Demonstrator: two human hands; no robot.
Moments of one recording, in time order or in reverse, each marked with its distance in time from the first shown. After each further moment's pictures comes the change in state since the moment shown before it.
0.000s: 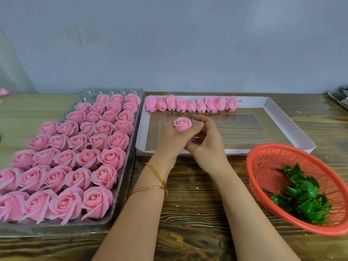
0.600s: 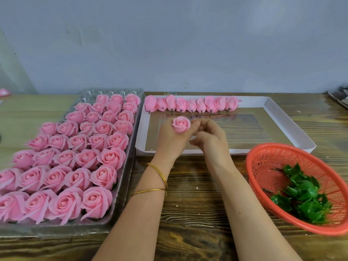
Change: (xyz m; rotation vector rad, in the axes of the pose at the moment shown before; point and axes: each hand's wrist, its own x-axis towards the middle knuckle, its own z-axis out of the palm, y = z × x) left_hand 0.002 0.000 -0.001 0.328 0.088 0.148; right_hand 0.006 -0.002 -0.006 0.216 0.046 0.168
